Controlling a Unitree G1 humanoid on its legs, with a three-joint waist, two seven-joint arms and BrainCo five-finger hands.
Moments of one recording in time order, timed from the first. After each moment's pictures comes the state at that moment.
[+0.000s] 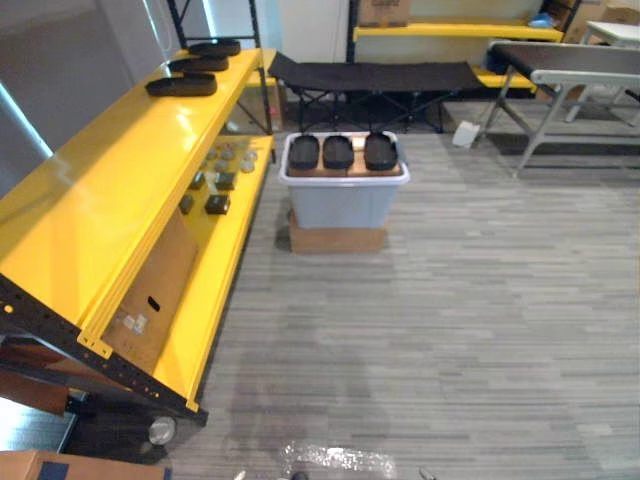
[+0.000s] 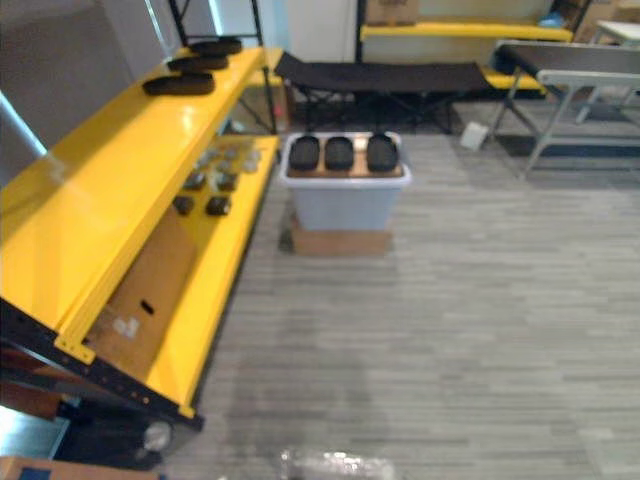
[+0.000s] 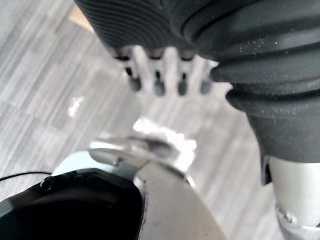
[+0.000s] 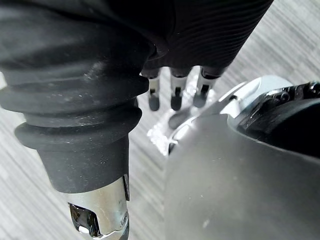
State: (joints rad) left arm 0.11 0.16 0.10 1.16 -0.40 0.22 -0.02; right arm 0.08 -0.08 -0.38 1.18 0.42 0.24 0.07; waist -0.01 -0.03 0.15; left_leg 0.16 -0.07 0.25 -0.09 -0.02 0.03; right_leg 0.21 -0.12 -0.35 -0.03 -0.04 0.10
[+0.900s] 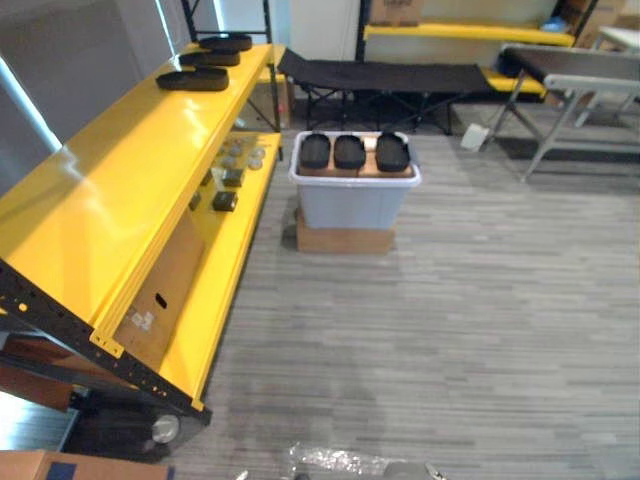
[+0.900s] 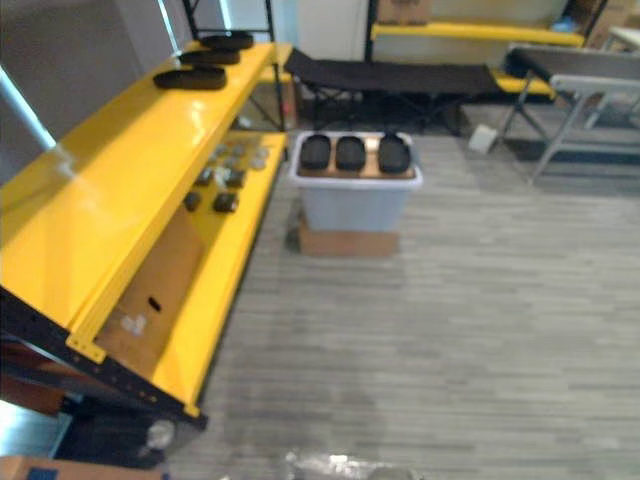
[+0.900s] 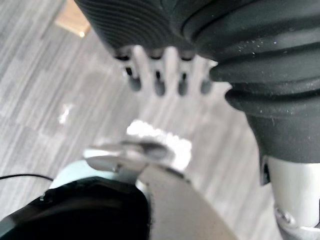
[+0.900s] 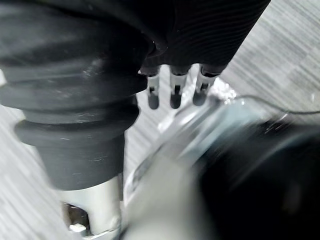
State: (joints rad) left arm 0.09 0.18 0.03 1.16 -0.36 0.22 -0.02; right arm 0.12 -0.05 -0.39 1.15 0.50 0.21 0.07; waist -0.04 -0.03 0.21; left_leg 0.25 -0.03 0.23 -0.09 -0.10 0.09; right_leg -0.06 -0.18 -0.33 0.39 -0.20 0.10
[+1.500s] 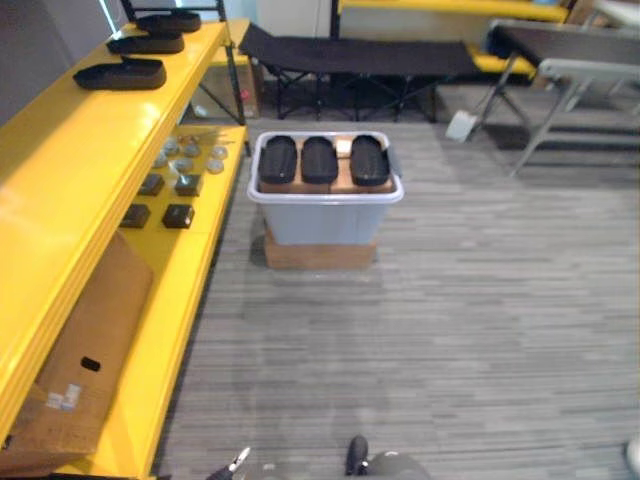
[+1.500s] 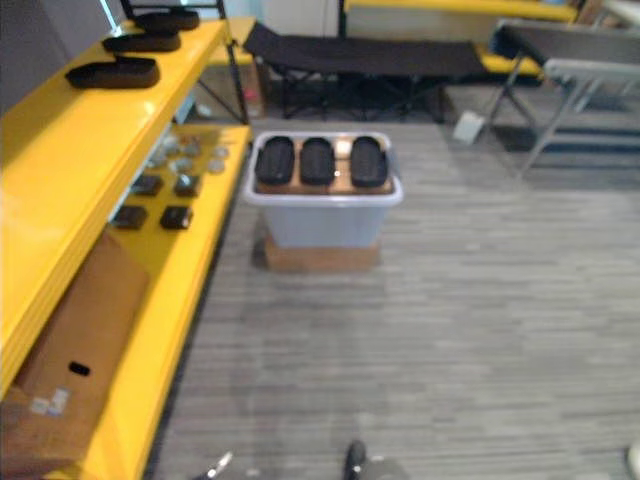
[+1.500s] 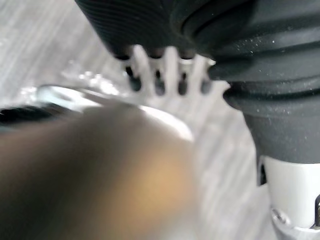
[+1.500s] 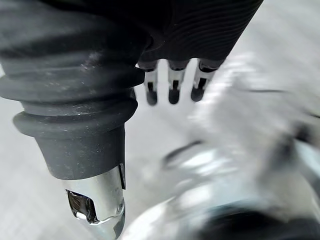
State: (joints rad) left arm 0.10 0.10 0.16 1.06 -0.38 0.20 0.01; right arm 0.04 -0.16 -0.42 1.14 0.34 0.11 0.13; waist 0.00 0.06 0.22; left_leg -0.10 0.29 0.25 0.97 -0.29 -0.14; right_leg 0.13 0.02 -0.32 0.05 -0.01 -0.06
